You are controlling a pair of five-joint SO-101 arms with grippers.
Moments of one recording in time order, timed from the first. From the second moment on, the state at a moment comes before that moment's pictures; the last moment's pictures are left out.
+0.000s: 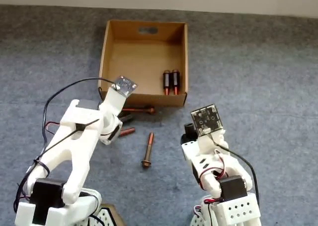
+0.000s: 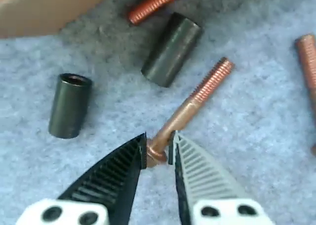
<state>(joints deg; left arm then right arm) 1.5 -13.8 45.7 59.8 -22.9 -19.1 -86.3 79.2 56.1 8.3</state>
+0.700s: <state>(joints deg) 8.8 -29.8 53.2 61.0 27.4 -19.1 -86.3 79.2 56.1 8.3</state>
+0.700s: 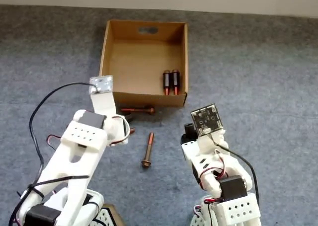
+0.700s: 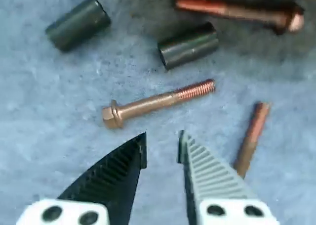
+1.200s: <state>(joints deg) 9.0 -29.8 61.2 46.3 41.5 -19.1 -86.3 79.2 56.1 8.3</state>
